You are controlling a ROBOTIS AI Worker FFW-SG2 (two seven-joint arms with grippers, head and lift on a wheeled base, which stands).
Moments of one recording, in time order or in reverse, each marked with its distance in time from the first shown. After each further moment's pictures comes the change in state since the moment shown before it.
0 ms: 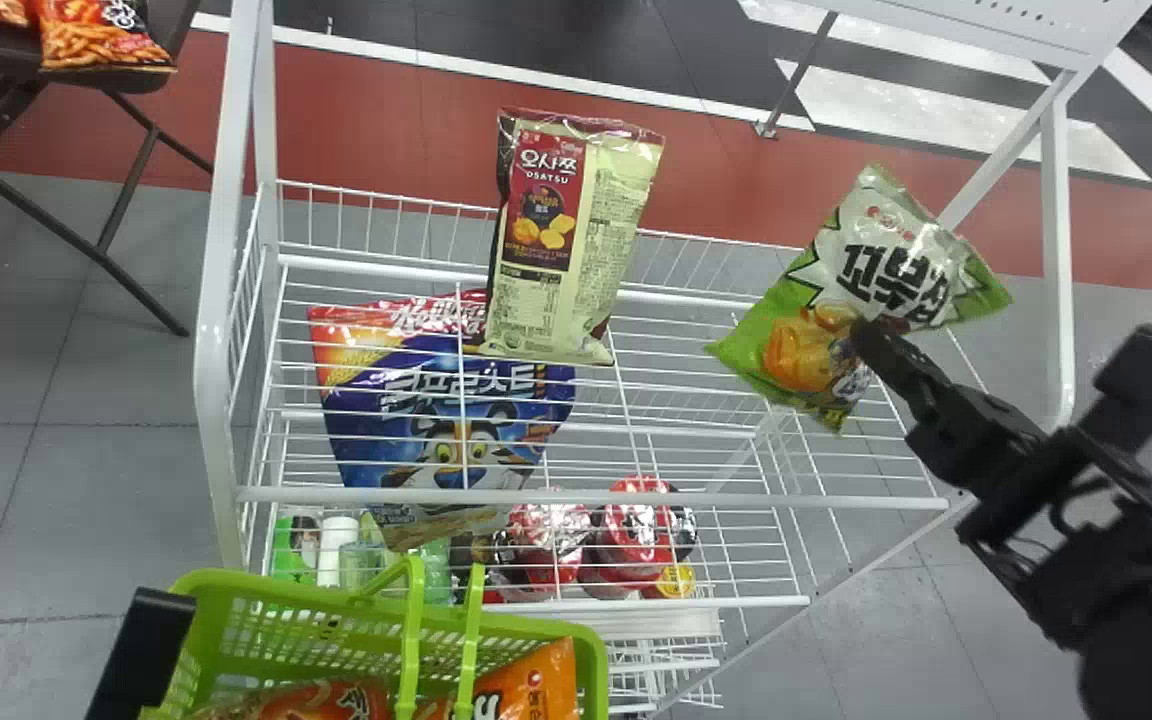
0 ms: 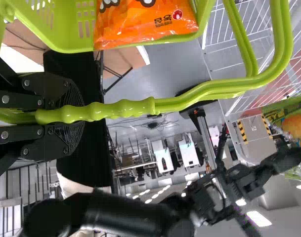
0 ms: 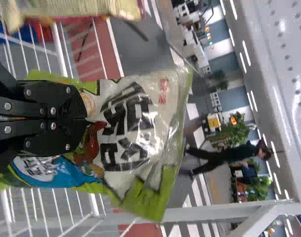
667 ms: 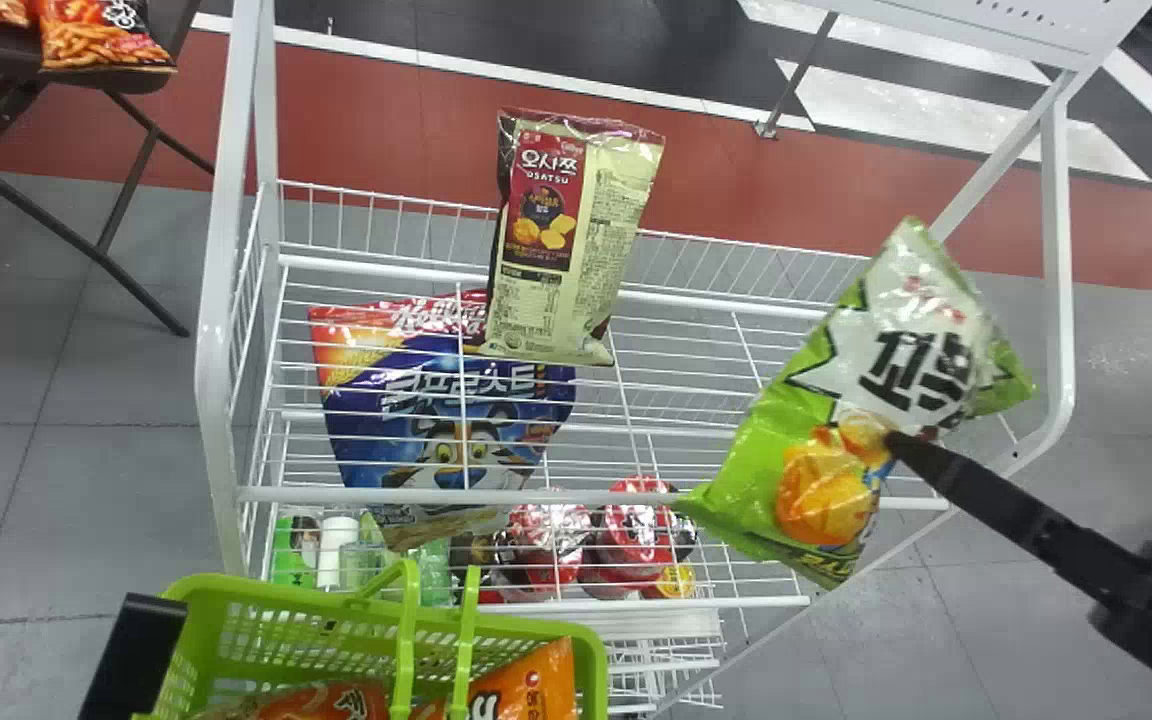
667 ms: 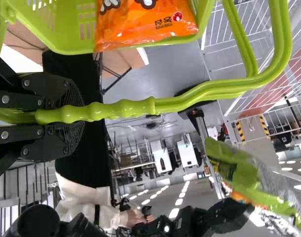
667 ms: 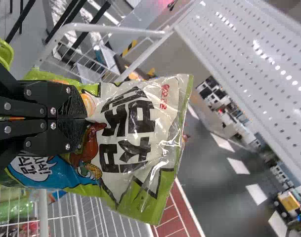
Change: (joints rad) left arm 0.014 0.000 0.006 -0.018 0.002 0.000 0.008; right arm 0.061 0.012 -0.487 -0.281 -0.310 0.639 0.501
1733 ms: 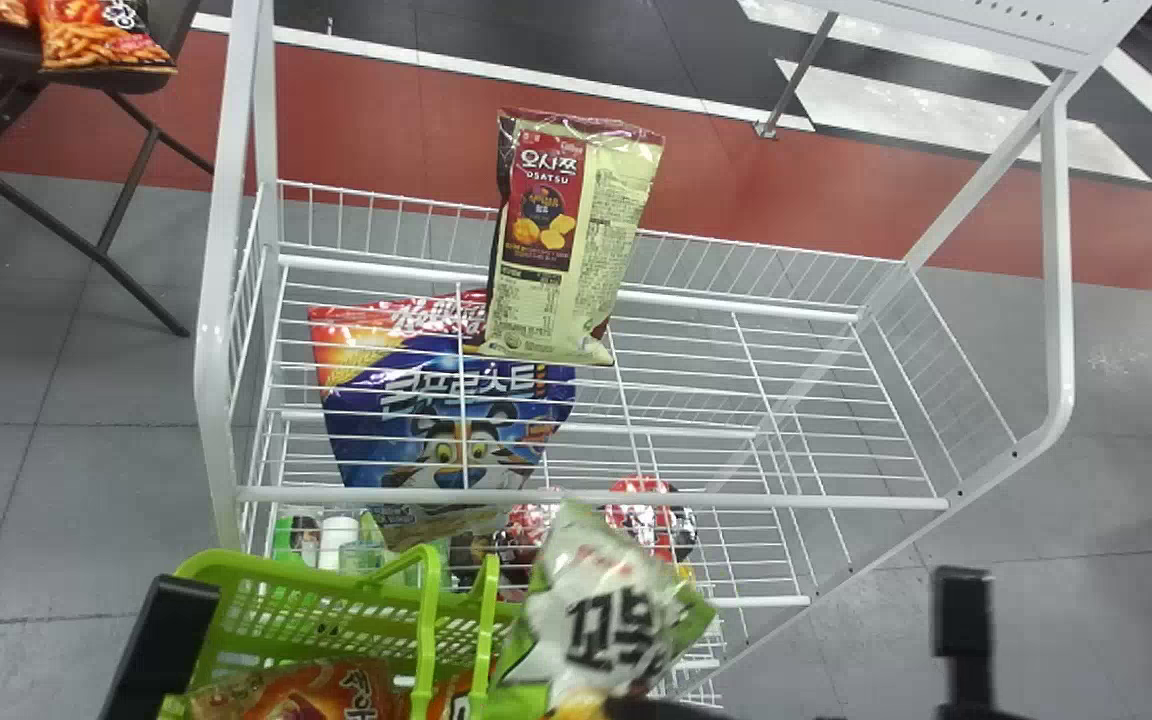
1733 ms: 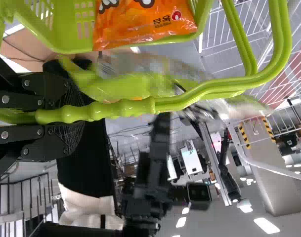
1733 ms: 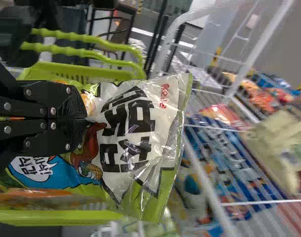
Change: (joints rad) left arm -0.032 -0.008 -0.032 -0.008 0.000 0.000 0.055; right arm 0.269 0.000 0.659 0.155 0.374 0.000 0.005
